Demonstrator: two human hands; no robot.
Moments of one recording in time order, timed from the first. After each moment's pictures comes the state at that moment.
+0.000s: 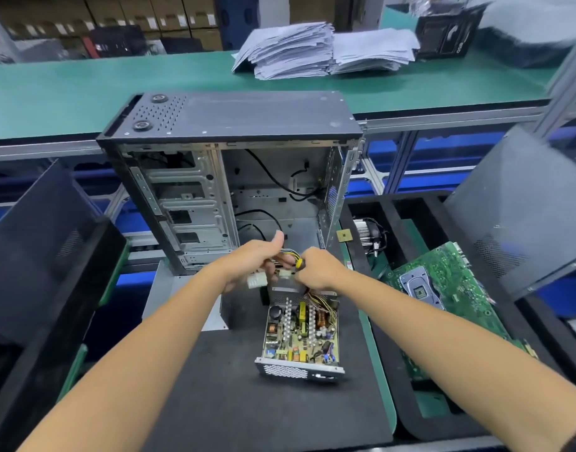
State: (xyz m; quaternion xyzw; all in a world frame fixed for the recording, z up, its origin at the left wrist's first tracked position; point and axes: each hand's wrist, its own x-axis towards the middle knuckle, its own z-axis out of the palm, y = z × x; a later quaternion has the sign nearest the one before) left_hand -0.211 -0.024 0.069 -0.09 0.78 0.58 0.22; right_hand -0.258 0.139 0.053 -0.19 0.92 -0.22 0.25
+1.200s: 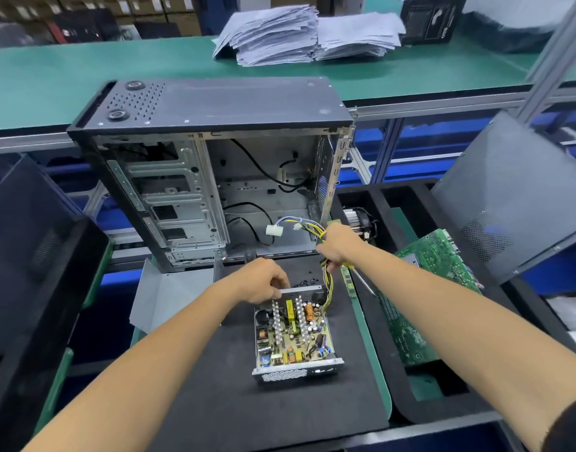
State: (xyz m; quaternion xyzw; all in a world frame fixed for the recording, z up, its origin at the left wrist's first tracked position) left_hand -0.212 -0.008 0.025 0.13 0.95 0.20 0.21; right_hand -0.304 0.172 0.049 -0.06 0.94 -0.22 0.25
